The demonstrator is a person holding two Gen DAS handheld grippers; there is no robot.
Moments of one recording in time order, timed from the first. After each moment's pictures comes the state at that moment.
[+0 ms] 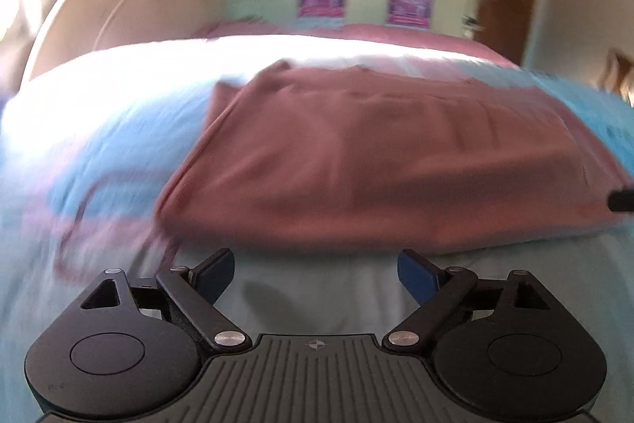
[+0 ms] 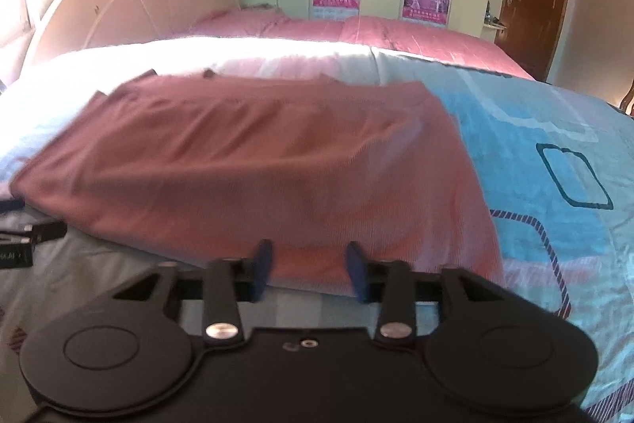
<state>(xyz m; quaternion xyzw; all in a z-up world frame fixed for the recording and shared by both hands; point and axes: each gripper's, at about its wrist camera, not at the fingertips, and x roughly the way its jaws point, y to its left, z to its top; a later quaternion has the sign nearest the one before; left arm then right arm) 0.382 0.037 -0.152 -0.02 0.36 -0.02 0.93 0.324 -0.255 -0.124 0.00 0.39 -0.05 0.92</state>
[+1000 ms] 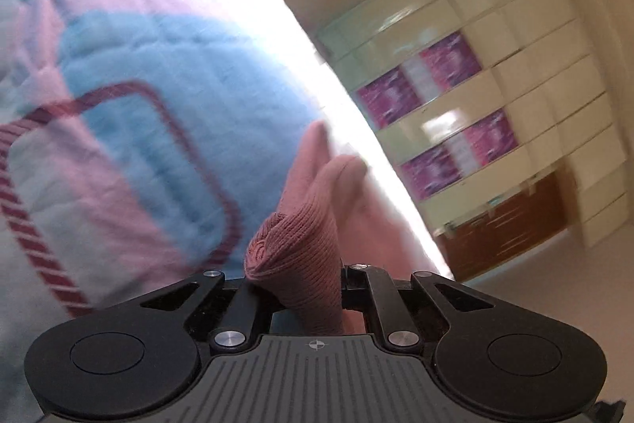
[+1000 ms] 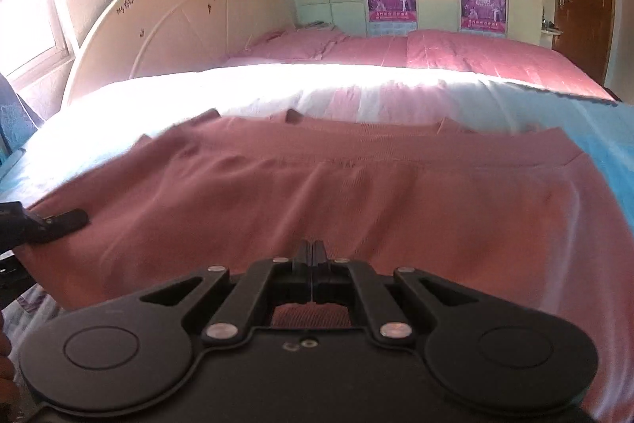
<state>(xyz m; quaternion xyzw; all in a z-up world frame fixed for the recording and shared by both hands) 0.458 0.135 -0.208 -0.44 0.26 0.01 0.86 0.438 -0.195 -0.155 0.04 0.38 0.03 0.92</state>
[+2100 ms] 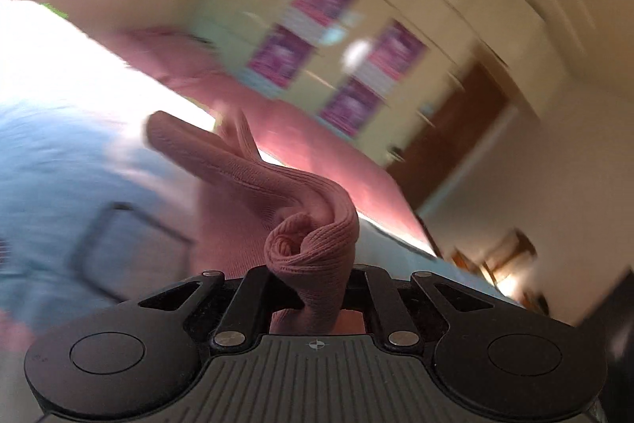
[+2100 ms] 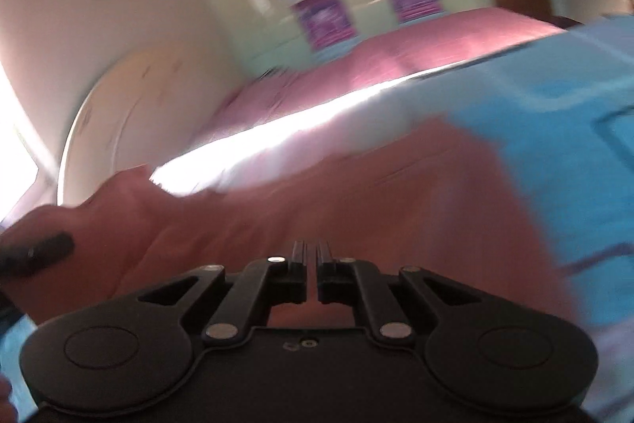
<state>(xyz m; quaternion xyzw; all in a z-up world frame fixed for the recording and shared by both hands) 0.481 -0.033 -0.077 -0.26 0.25 -0.15 0.92 0.384 -0.335 -0.118 0.22 0.30 -0.03 0.93</state>
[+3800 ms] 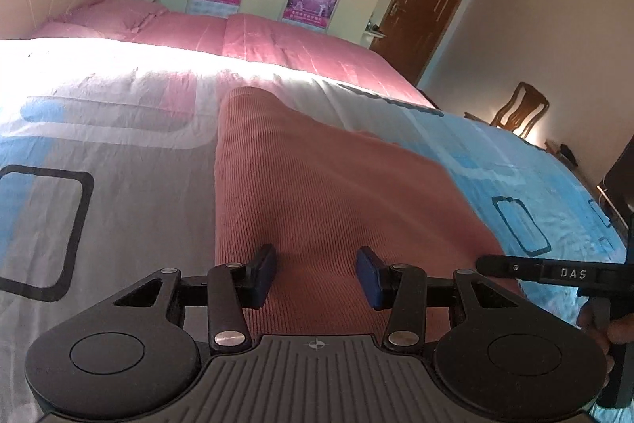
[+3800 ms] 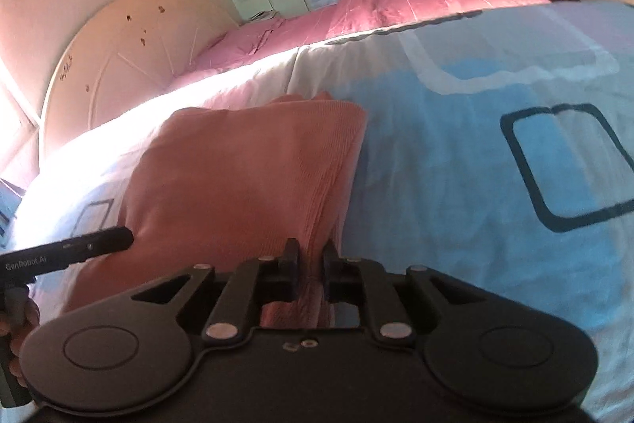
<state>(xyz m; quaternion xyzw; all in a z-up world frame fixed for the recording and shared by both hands) 0.524 -0.125 -0.119 -0.09 0.37 -0.20 0.90 0.376 -0.432 -0.138 0.18 0.40 0.02 0.90</state>
